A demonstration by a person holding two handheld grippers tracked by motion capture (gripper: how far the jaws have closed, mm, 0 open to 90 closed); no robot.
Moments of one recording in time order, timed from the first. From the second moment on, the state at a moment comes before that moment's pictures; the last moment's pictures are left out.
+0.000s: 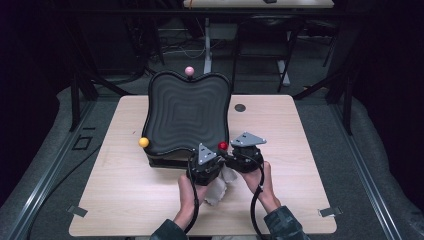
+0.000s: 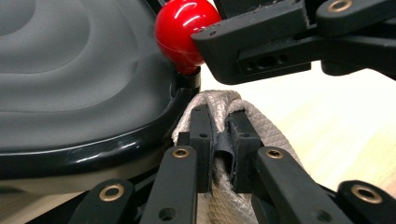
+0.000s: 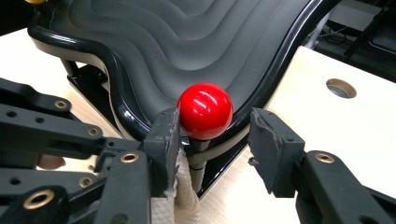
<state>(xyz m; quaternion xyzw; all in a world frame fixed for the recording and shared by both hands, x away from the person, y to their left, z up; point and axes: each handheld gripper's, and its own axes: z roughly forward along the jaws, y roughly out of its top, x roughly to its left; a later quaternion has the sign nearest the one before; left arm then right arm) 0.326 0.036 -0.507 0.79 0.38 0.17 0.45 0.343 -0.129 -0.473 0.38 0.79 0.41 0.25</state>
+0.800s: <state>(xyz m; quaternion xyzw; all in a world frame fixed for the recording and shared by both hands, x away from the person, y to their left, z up) 0.318 0.085 -0.503 0.77 0.41 0.20 0.44 0.343 -0.127 -0.474 0.38 0.79 0.41 0.24</state>
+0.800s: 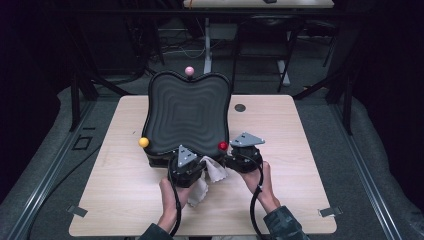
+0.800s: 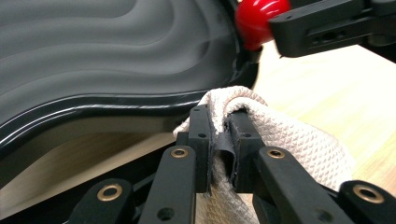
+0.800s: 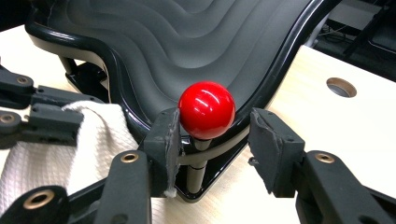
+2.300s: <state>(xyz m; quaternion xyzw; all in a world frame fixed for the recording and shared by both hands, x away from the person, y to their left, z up) 0.318 0.216 -0.494 0.71 0.55 0.25 0.36 0.346 -0.123 -0.478 0.39 0.79 0.40 0.25</state>
